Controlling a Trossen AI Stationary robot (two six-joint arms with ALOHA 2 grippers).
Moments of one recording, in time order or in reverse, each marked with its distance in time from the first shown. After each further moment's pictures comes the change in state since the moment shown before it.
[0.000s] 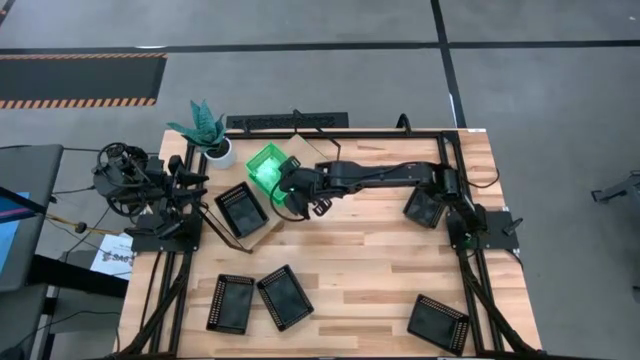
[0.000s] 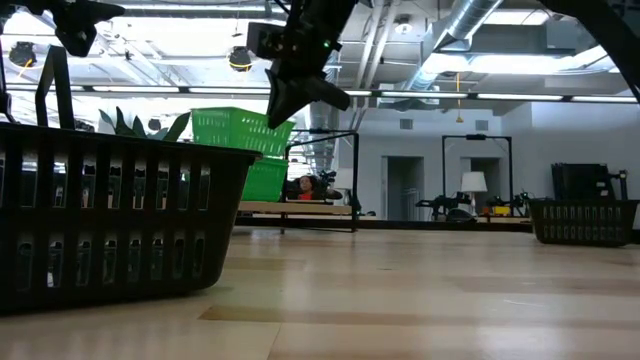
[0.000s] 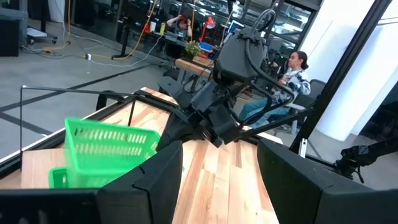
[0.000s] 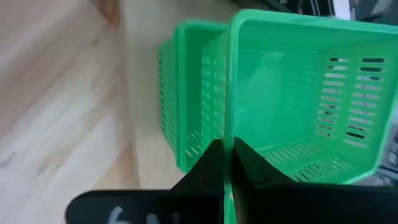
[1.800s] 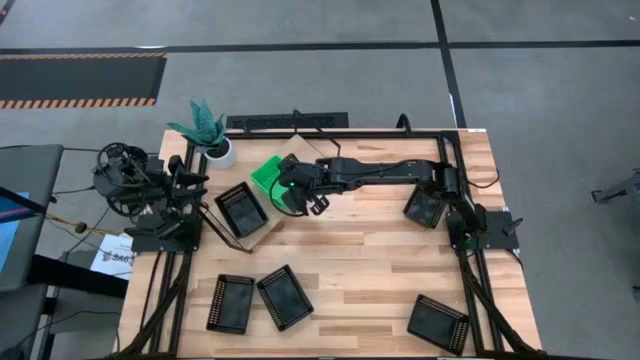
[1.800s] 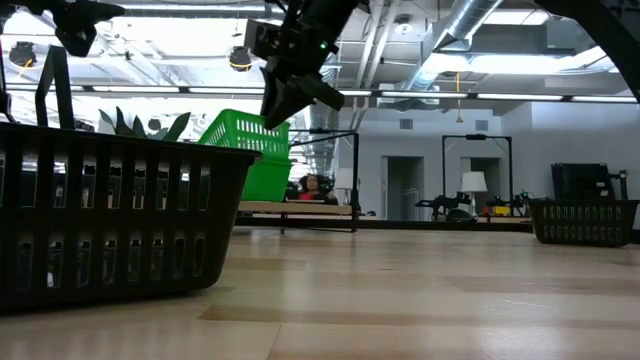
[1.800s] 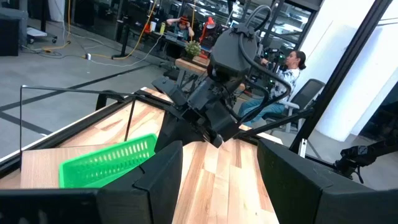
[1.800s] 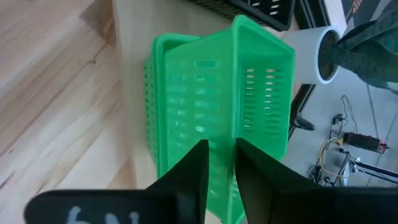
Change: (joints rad) left arm 0.000 0.000 0.000 0.000 0.000 -0.003; right arm -0.025 0.000 0.000 0.037 -0.066 0.017
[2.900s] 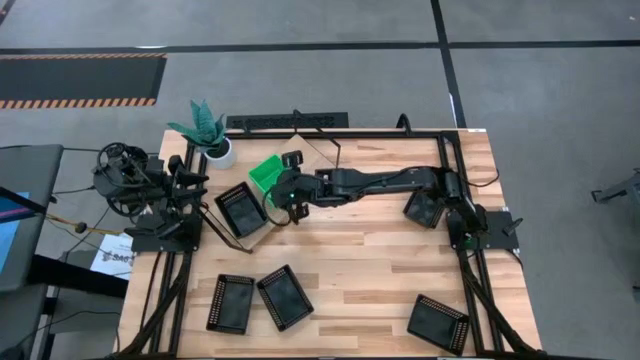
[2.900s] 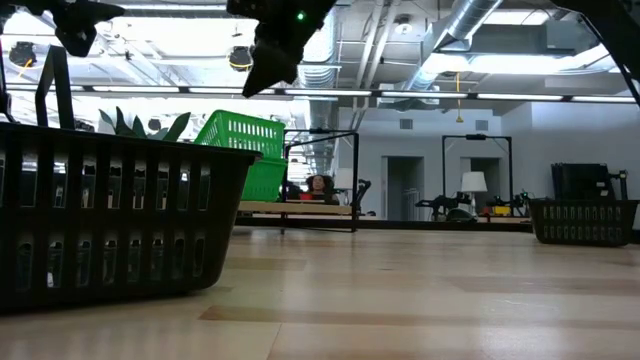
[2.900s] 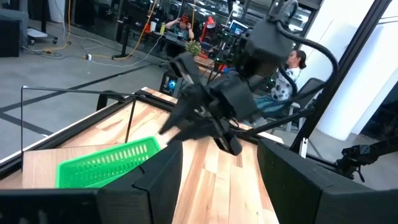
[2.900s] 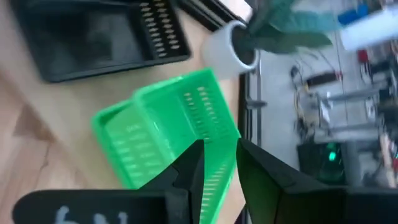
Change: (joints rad) left arm 0.000 0.000 0.000 -0.005 0.000 0.004; right arm 0.069 -0.006 0.003 0.184 0.227 0.414
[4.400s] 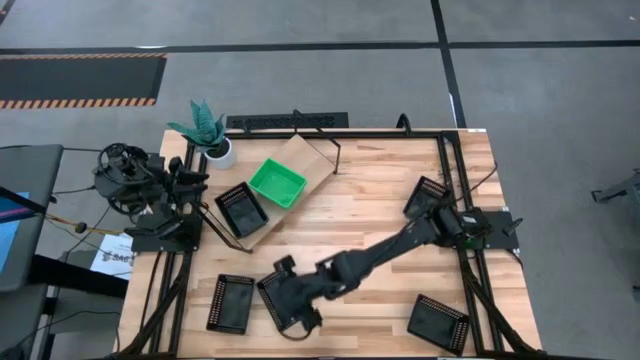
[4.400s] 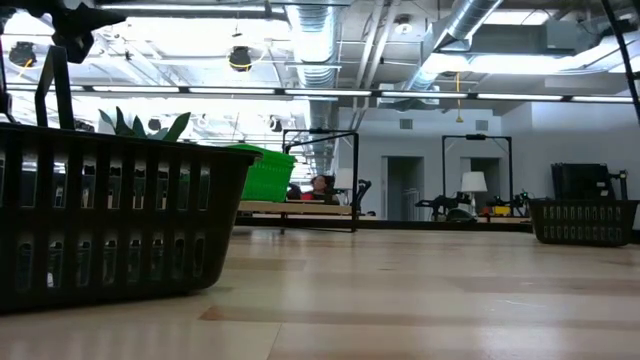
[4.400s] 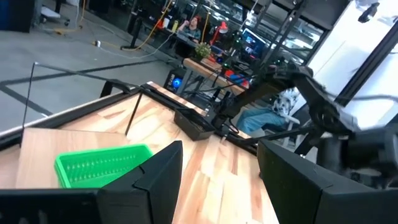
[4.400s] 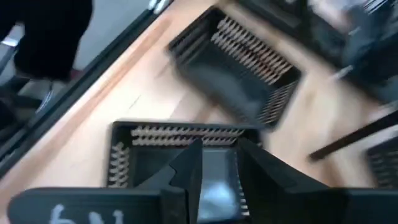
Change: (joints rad) left arm 0.000 0.000 0.000 -0.018 -0.048 -0.158; right arm 0.409 0.115 0.031 0.038 -0.384 0.331
